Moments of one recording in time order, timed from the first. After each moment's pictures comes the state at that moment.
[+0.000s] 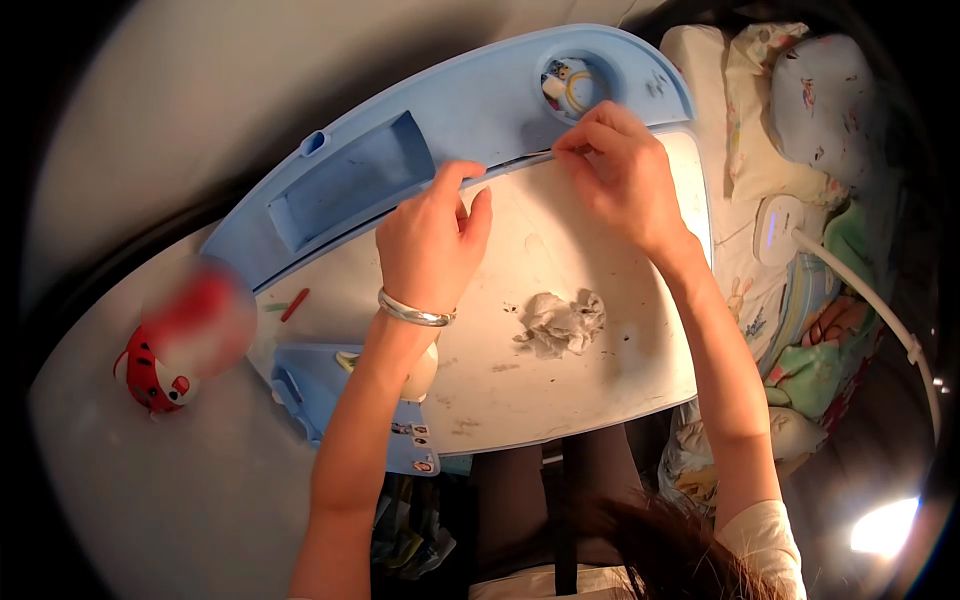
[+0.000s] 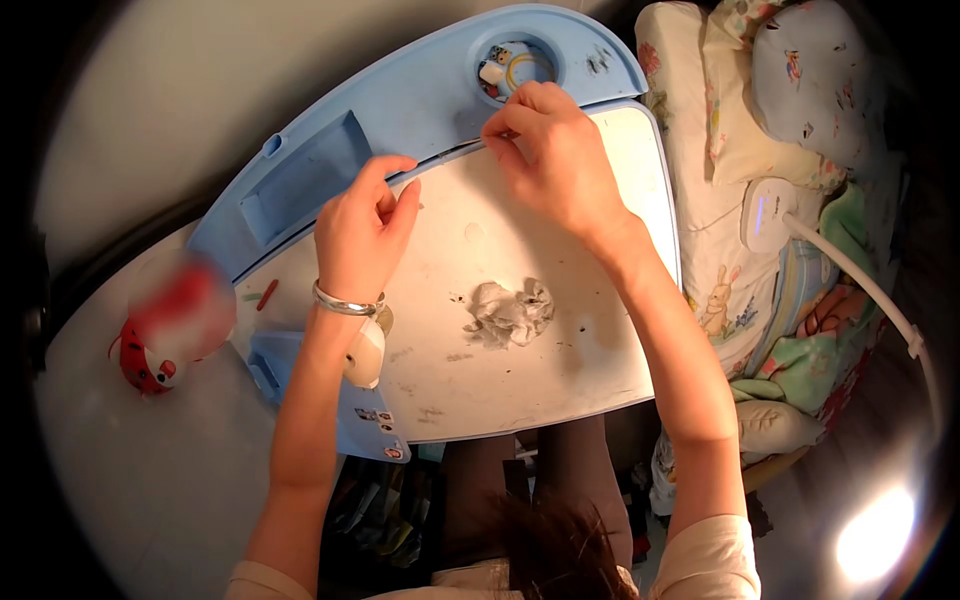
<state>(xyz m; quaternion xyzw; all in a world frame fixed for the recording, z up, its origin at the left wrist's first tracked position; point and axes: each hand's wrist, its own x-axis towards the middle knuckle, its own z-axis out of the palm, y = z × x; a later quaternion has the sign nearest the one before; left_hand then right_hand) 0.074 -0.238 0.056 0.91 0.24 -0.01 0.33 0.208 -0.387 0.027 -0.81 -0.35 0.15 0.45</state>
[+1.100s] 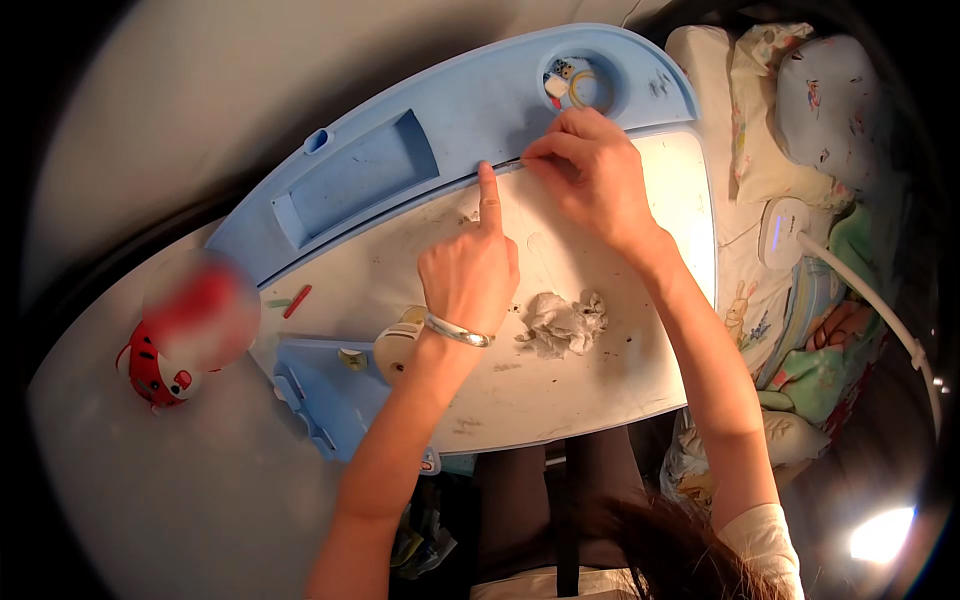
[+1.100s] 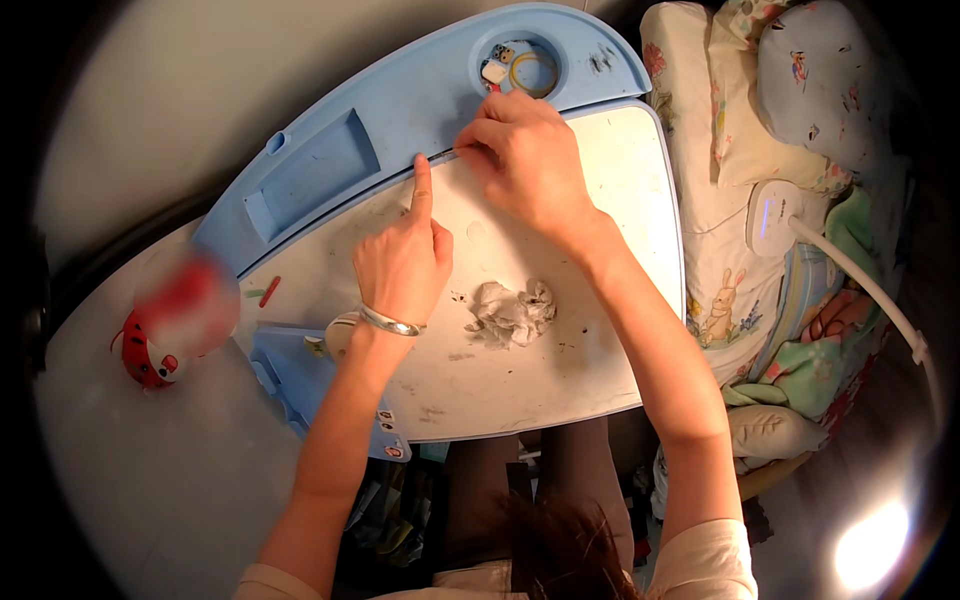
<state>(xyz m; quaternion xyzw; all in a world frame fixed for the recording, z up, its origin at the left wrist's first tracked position) 0.061 -0.275 0.046 0.96 0.22 -0.14 0.11 0.197 -0.372 0.012 -0.81 -0.40 0.09 0.43</state>
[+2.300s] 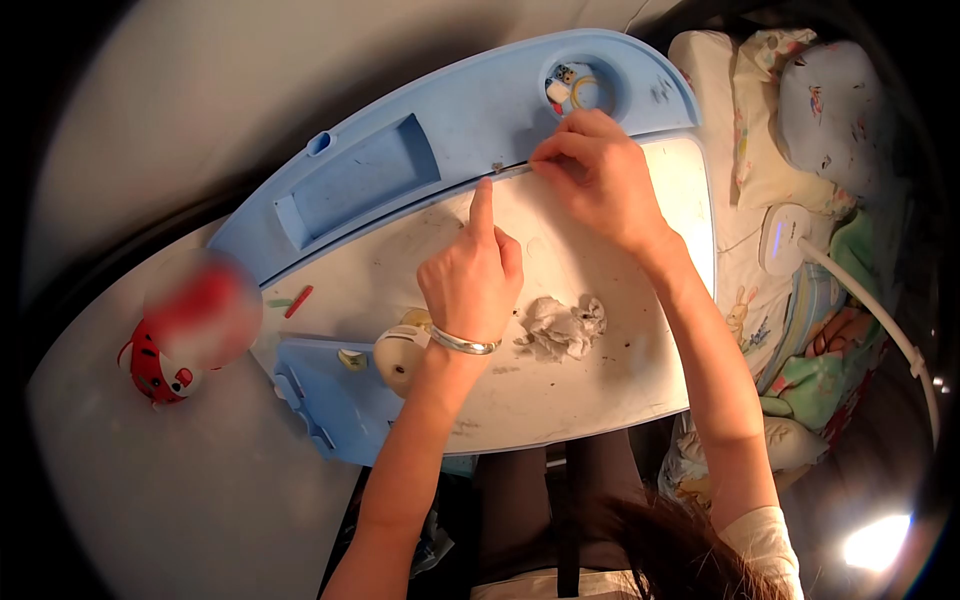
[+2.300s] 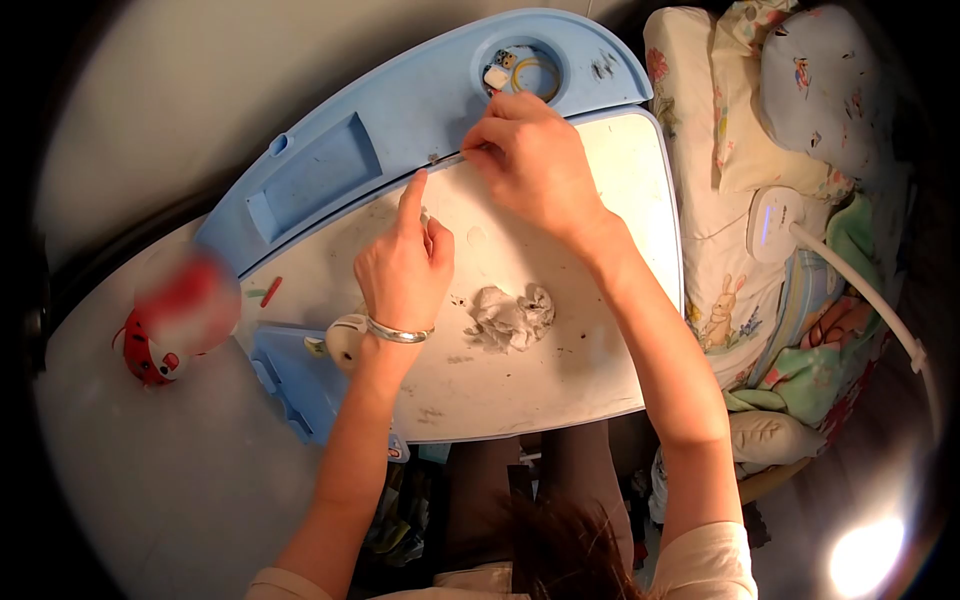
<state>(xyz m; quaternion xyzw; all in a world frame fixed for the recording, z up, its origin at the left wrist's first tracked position) 0.059 -0.282 0.043 0.95 0.28 -0.01 0.16 0.205 -0.374 0.016 -0.80 -0.38 0.15 0.45</state>
